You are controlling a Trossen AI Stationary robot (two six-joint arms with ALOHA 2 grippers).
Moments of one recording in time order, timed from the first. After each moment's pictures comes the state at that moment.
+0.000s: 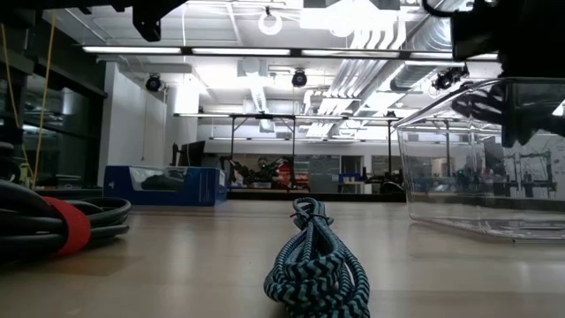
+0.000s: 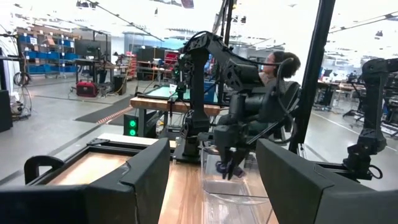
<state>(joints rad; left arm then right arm) -0.12 0.78 0.36 0.57 -0.28 -0.05 0.53 1.38 0.89 -0.85 0.21 1.04</state>
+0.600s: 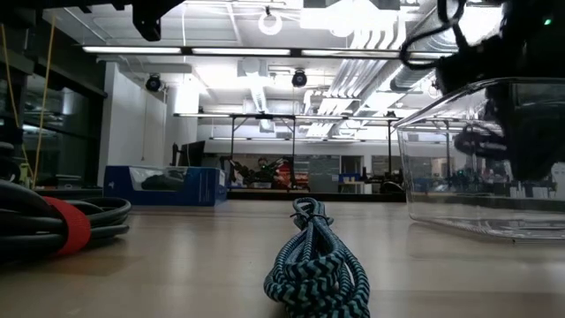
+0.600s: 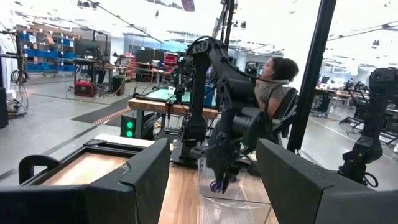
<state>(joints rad) -0.12 0.78 0.36 0.58 -0.28 -0.08 0.42 1.50 0.89 -0.85 0.02 0.88</state>
